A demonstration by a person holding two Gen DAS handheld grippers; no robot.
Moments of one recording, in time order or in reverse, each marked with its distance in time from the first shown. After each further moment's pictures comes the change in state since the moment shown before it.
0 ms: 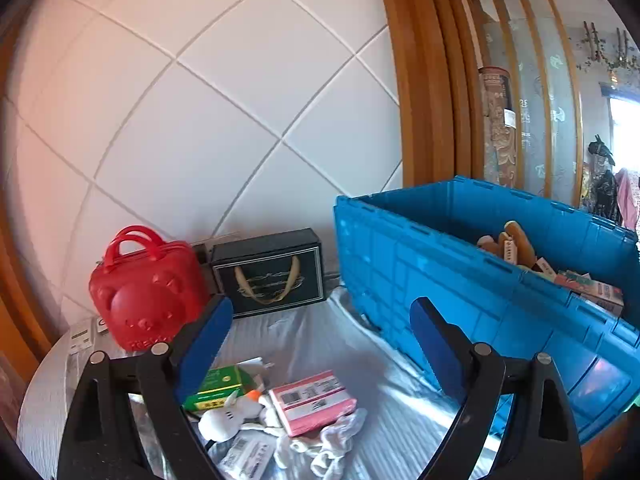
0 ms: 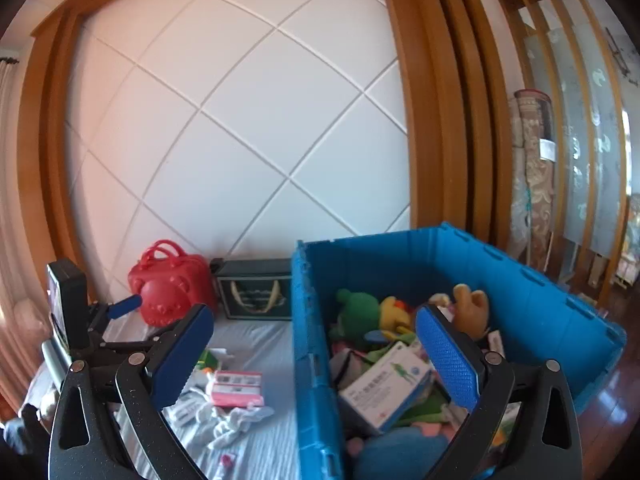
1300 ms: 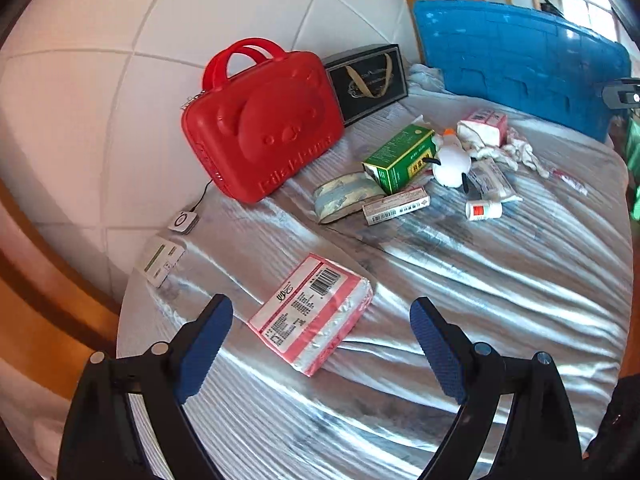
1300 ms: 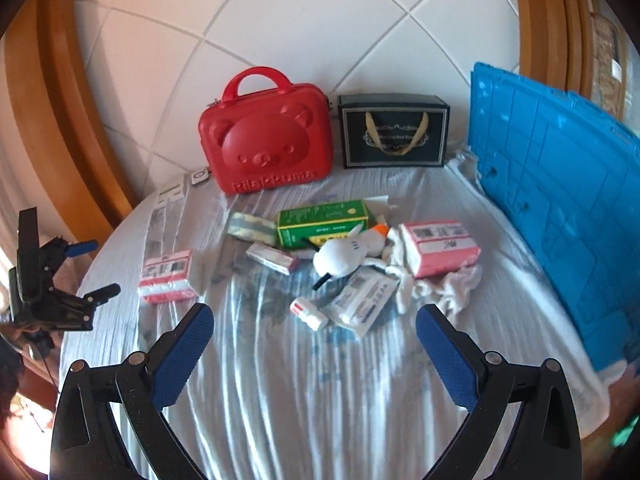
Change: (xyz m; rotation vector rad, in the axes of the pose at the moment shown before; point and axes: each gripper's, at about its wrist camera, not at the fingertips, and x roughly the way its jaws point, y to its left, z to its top) left arm -0.014 0.406 -0.196 0.387 0.398 -0.157; right arm 0.143 0.343 -0.159 0.054 0.475 0.041
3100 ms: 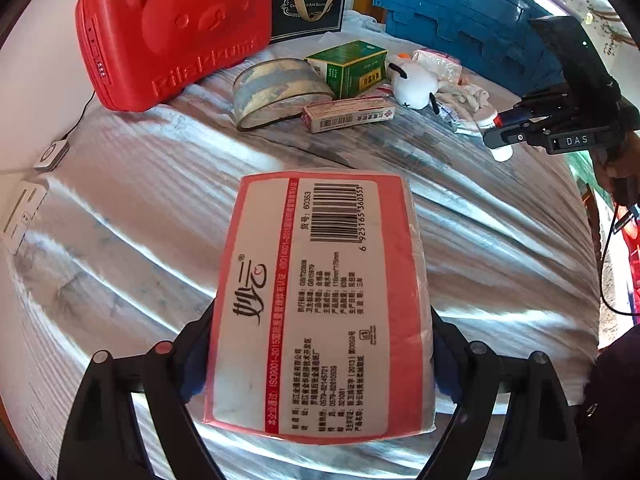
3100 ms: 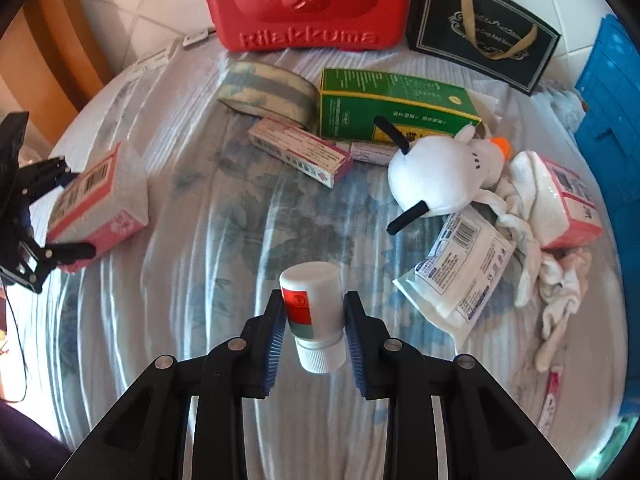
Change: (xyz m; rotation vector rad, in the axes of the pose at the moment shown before) left arm 0.123 0.025 -0.054 -0.058 0.149 -0.460; right arm 0.186 0.049 -0.034 -0.177 0.369 -0.023
